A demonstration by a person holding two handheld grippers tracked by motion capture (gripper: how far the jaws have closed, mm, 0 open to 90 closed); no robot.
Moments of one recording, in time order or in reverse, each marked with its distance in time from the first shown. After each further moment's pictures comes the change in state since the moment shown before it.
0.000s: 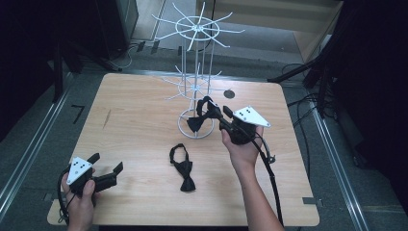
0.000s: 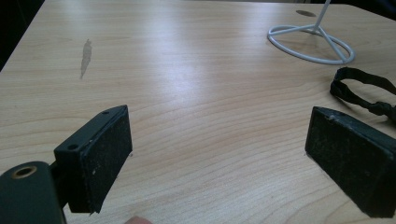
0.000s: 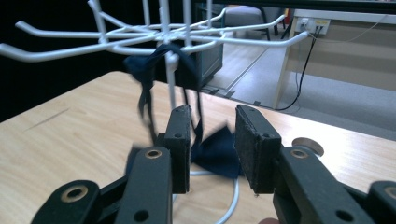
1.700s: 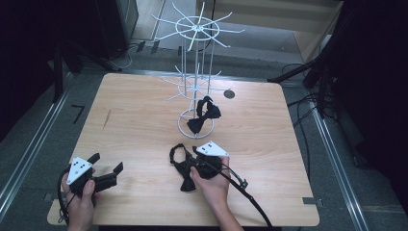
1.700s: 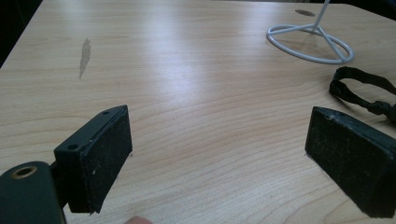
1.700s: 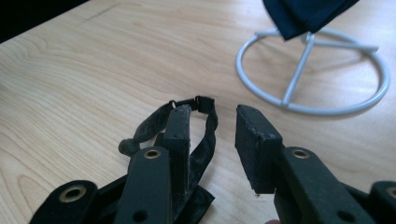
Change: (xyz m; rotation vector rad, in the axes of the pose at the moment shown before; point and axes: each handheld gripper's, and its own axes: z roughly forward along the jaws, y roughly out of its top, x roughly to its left) left arm 0.000 0.000 0.000 0.005 -0.002 0.000; right arm 0.086 -0.098 0.021 0.271 0.115 0.056
